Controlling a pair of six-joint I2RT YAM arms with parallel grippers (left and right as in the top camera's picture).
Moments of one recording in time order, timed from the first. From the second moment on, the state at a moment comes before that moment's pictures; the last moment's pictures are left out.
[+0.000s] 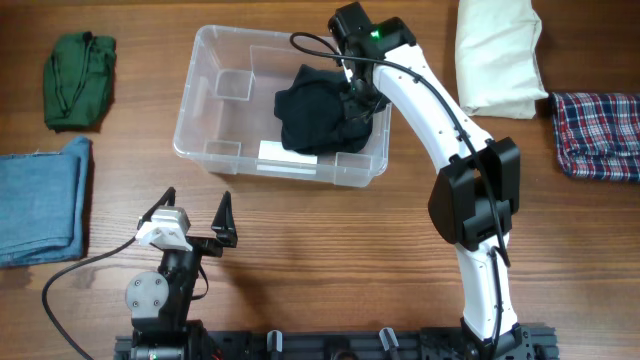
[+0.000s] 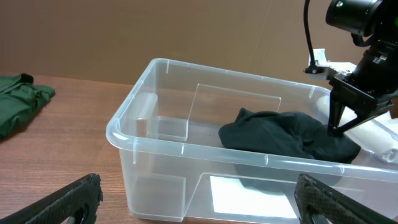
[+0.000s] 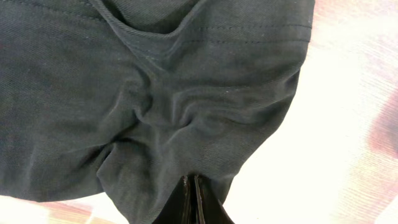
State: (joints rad) left arm 0.03 0.01 0.01 -0.05 0.18 -0.18; right arm 0.46 2.29 2.13 -1.29 0.12 0.09
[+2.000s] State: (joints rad) left arm 0.03 0.01 0.01 -0.05 0.18 -0.18; right arm 0.48 2.15 2.13 -1.17 0.08 0.04
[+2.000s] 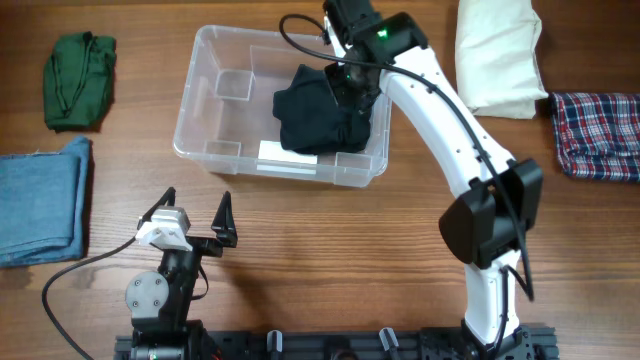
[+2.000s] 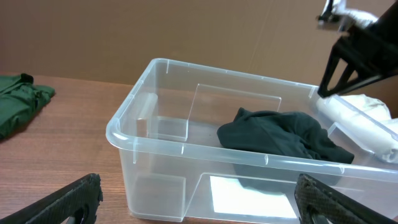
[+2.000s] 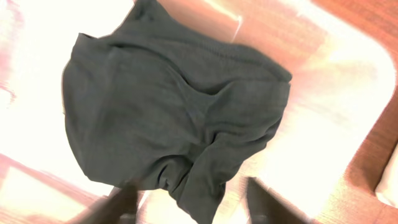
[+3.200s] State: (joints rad) left arm 0.03 0.01 0.01 -0.05 0.18 -0.18; right arm -0.35 2.16 2.13 -0.94 -0.36 -0.05
